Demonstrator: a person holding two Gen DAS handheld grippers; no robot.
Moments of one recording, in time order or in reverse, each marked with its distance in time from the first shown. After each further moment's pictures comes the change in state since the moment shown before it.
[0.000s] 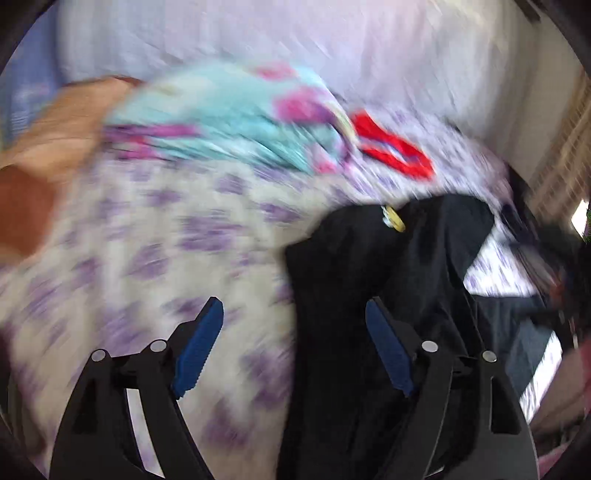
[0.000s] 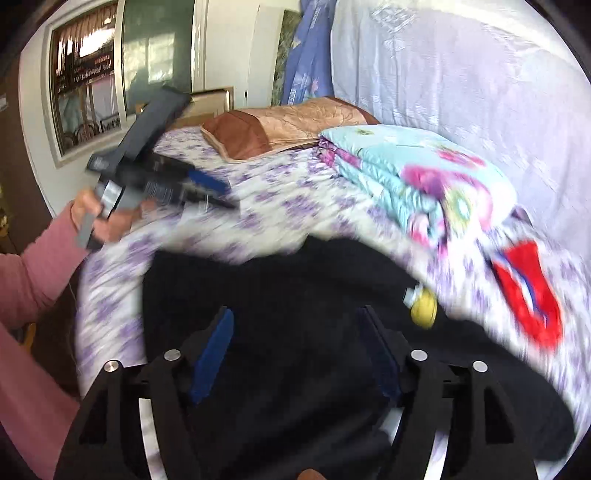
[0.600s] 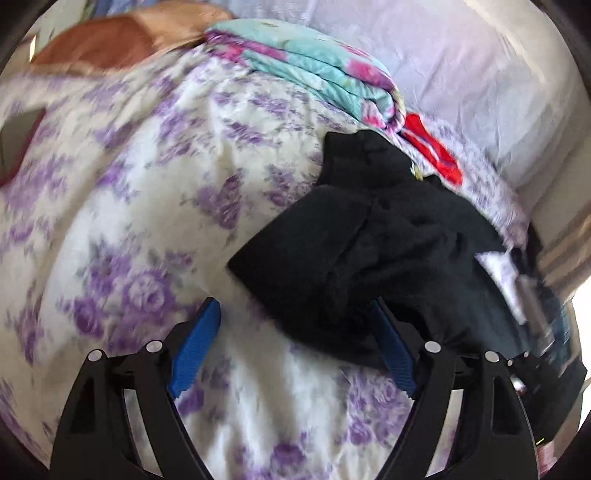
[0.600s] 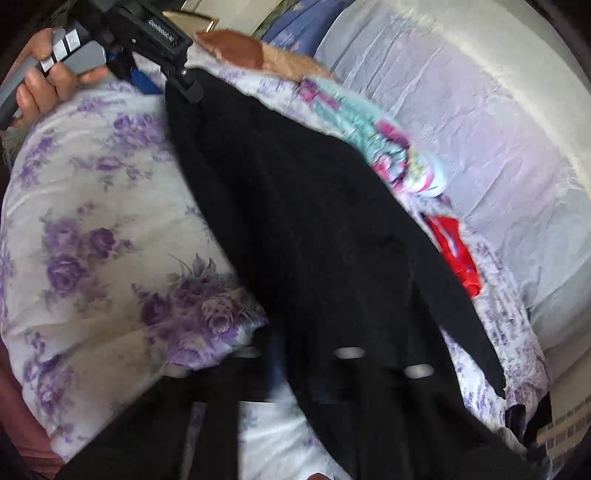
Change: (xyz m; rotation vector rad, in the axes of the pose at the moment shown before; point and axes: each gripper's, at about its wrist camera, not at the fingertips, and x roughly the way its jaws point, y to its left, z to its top) left arm -0.041 -0.015 -0.160 -0.355 -0.051 0.081; right arm -0.015 0.163 -0.176 -0.145 0.122 -0.435
